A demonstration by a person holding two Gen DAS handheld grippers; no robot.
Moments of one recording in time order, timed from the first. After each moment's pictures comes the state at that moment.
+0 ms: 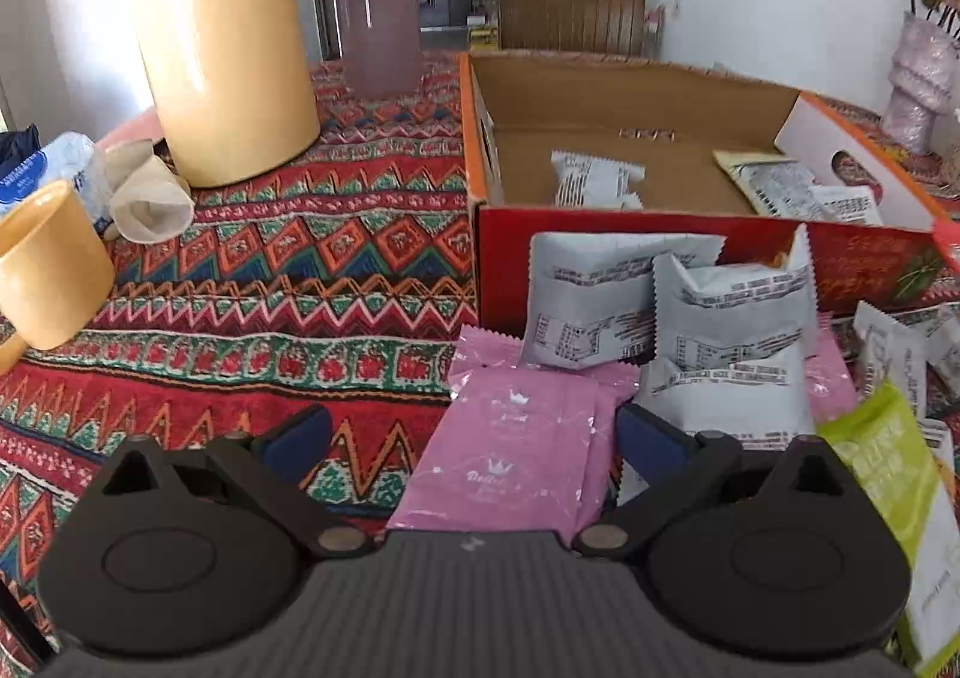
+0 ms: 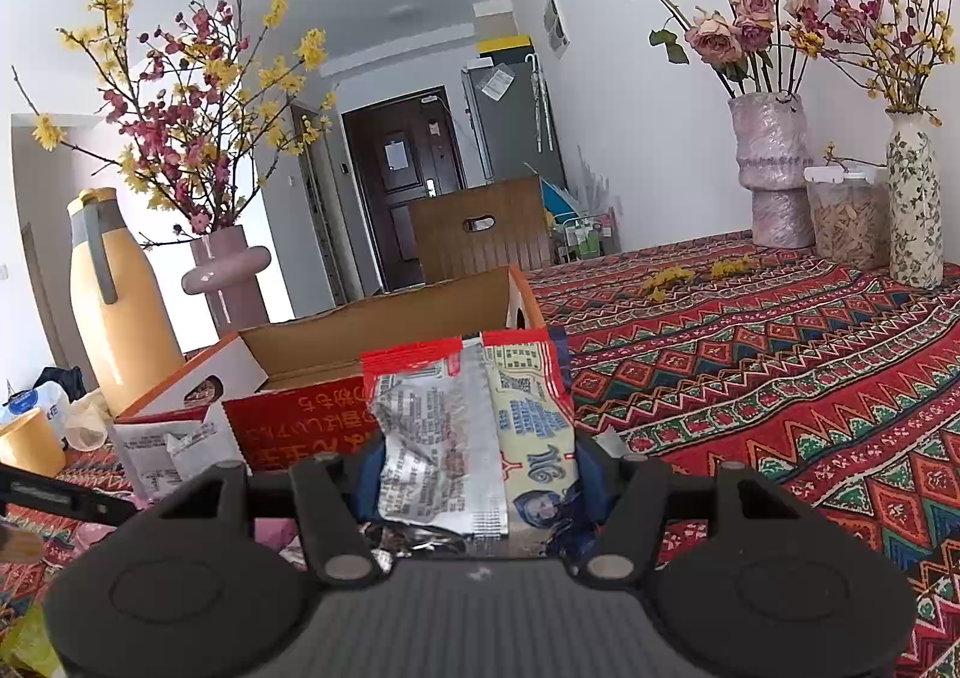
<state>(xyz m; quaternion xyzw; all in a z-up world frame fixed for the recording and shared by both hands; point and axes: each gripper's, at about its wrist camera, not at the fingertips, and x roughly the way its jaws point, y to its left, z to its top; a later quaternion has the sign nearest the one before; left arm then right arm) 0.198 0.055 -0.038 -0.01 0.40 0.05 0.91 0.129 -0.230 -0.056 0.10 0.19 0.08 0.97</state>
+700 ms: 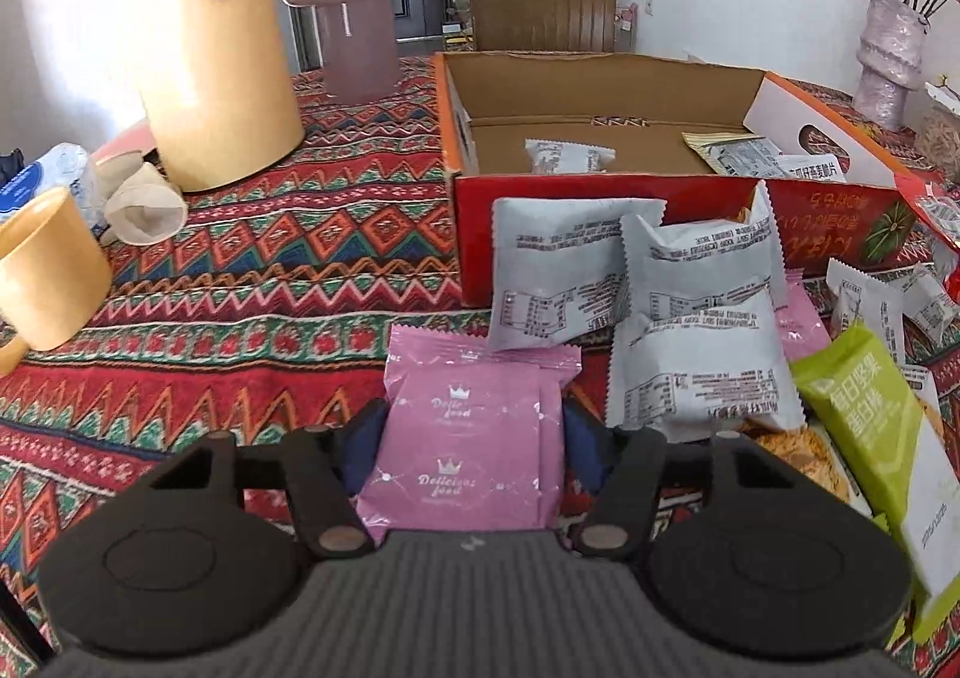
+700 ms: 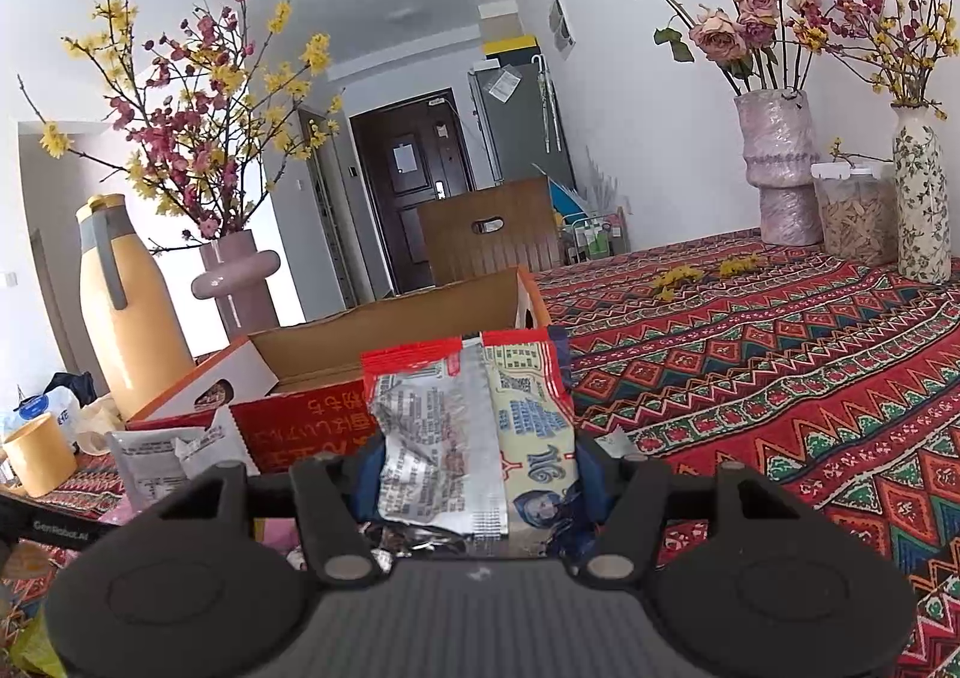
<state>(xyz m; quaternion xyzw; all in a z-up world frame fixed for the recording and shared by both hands) 0.171 0.053 -0.037 0.01 0.39 0.03 0.92 0.129 -0.231 -0.057 0.10 0.19 0.09 0.97</state>
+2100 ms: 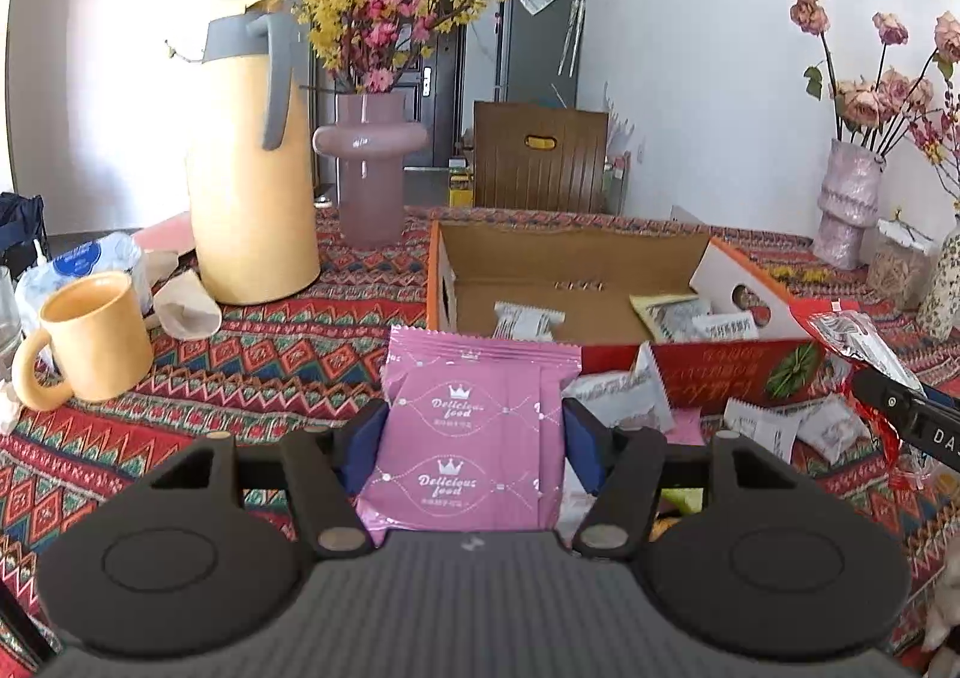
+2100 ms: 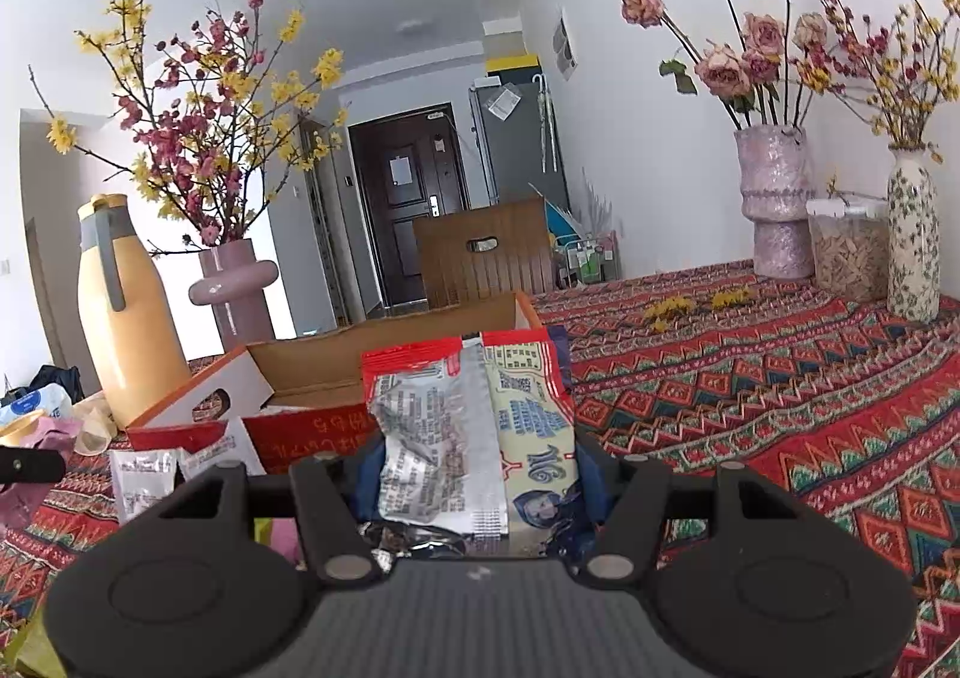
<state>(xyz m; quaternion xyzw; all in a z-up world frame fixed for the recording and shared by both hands) 0.114 0.033 0.018 -0.03 0.25 0.03 0.97 0.120 -0.221 -0.042 0.08 0.17 0.08 0.98</state>
